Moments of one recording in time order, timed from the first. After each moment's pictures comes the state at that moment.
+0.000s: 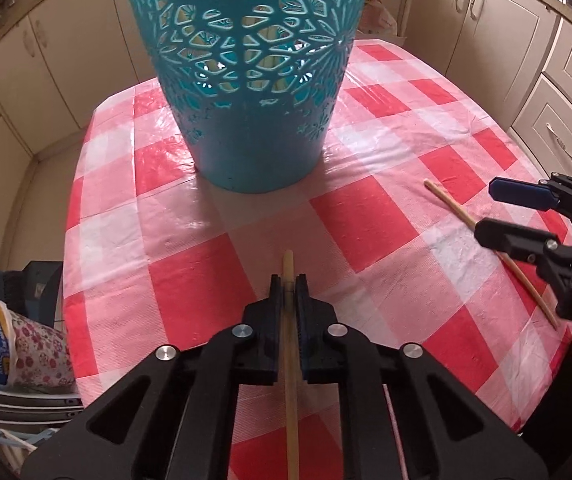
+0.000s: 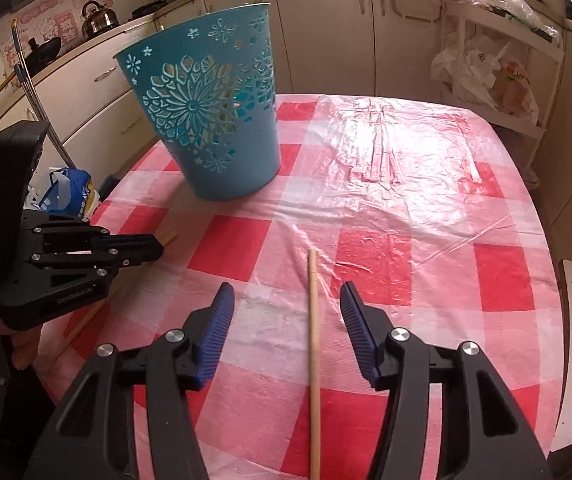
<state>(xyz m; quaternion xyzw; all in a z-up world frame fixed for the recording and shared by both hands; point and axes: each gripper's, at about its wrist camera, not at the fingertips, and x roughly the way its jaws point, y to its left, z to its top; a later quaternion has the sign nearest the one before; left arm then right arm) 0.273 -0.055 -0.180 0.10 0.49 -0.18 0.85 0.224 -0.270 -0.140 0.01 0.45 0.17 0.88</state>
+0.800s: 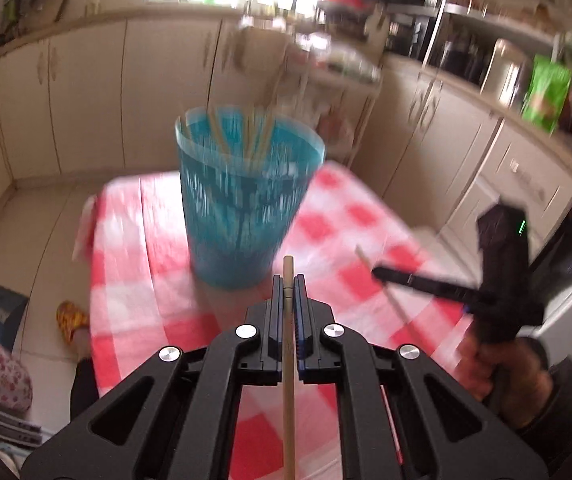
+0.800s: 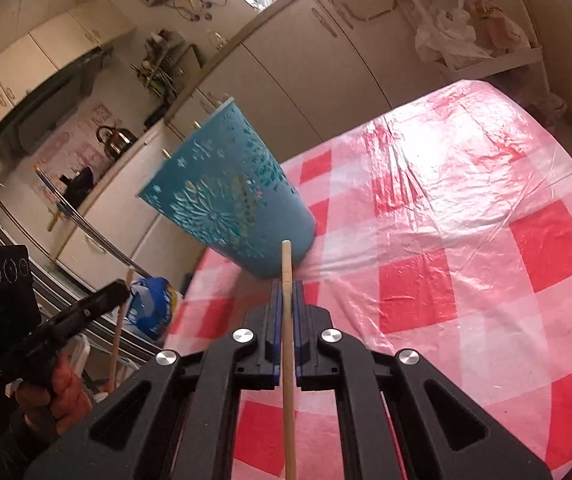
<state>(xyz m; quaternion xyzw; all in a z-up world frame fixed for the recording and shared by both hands) 0.228 -0.010 -0.063 -0.04 0.33 -0.26 0.91 0.217 -0.316 -0.119 0.27 0.35 0.24 0.87</state>
